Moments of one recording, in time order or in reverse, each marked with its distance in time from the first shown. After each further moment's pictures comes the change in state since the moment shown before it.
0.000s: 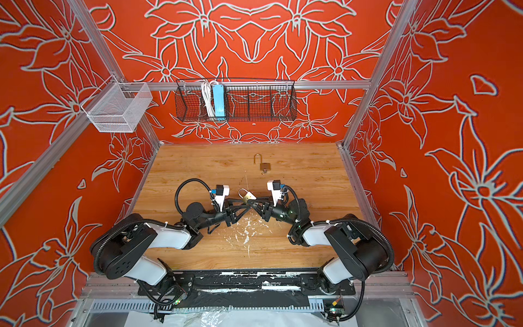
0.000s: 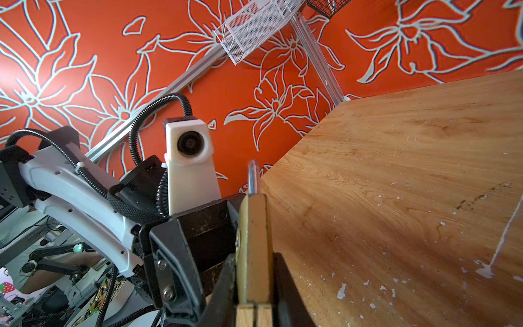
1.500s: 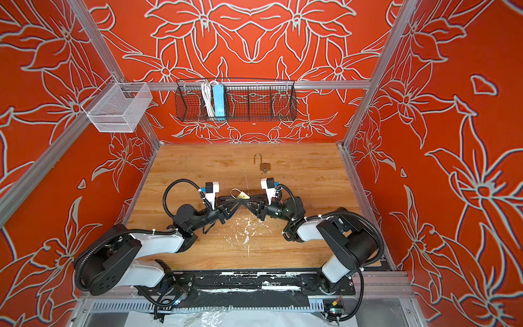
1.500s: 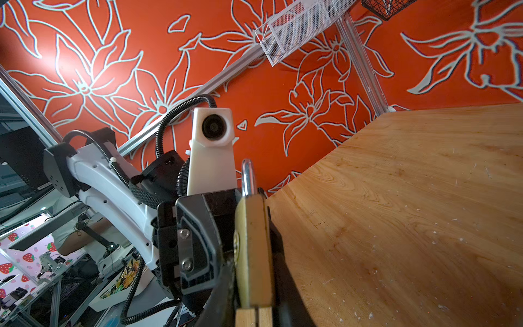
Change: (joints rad) left arm 0.029 -0.135 -0.027 -0.013 -0.039 -0.099; right arm 0.044 0.100 0.089 0.125 -0.068 0.026
